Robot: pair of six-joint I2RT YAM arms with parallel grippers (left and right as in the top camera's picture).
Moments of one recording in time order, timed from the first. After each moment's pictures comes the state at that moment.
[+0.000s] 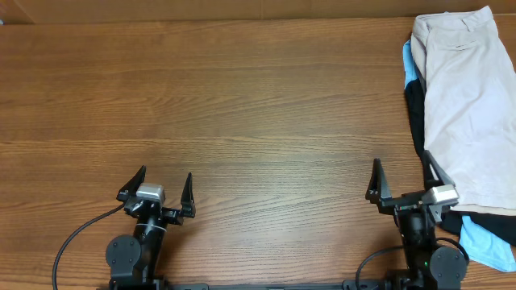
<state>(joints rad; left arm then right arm) 0.05 0.02 0.01 -0.06 0.22 -0.02 -0.01 0.01 0.07 0.21 -0.16 0.11</state>
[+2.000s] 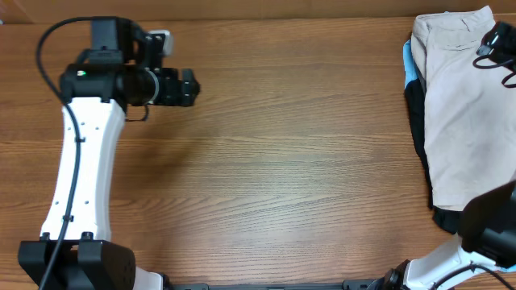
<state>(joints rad) -0.04 1.66 1.66 -1.03 0.34 0.01 -0.47 1.89 1.89 -0.79 -0.15 0.05</state>
